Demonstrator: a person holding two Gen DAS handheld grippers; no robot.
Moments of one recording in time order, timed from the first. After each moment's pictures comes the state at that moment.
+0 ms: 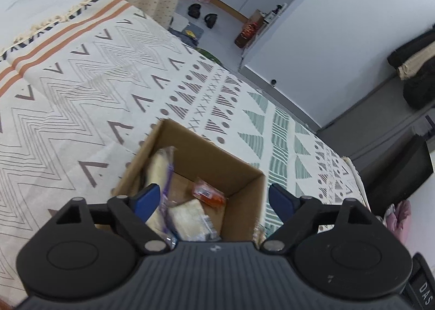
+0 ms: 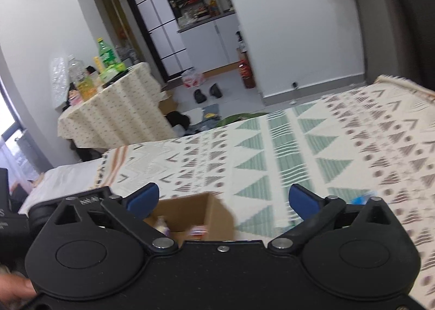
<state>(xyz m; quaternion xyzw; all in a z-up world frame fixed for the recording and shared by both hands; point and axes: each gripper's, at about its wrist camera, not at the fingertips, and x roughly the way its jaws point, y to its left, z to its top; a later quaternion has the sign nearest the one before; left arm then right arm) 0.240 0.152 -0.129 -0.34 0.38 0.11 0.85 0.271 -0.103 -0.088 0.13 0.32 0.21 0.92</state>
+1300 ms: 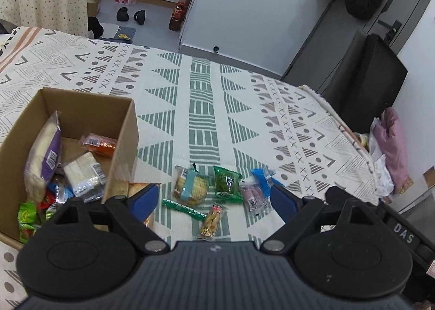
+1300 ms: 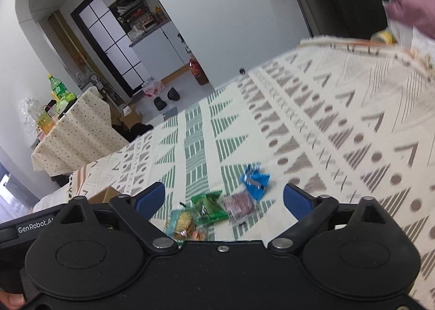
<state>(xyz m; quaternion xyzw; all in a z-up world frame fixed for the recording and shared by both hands) 0.249 -0.021 -0.141 -0.19 0.41 0.01 0.89 0.276 -0.265 -0.167 0.22 0.36 0.15 0.90</state>
